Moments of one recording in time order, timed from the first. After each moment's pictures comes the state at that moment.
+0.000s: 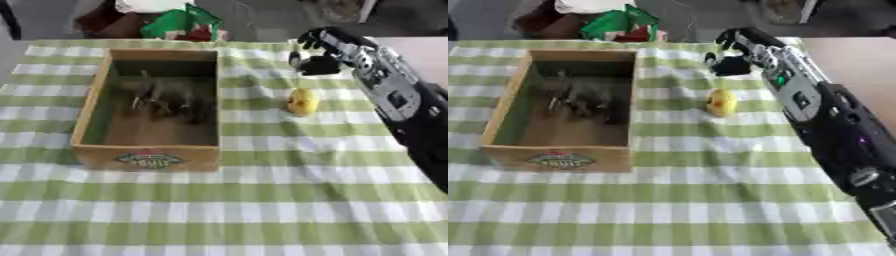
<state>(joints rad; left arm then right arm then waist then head) -0.23 0.34 0.18 -1.95 0.19 -0.30 0.12 -0.82 -0.71 0.19 -1.28 0.57 0.29 0.36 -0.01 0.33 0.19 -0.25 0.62</state>
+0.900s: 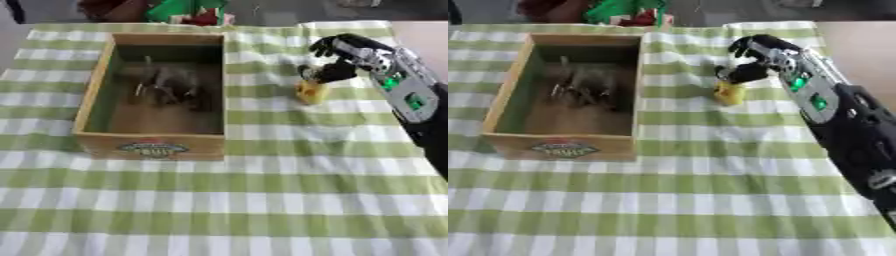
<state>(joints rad) -0.23 0.34 0.18 -1.95 0.19 -0.30 0.12 -0.78 -0.73 0.18 -1.28 0.57 0.26 0.46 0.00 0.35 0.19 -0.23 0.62</state>
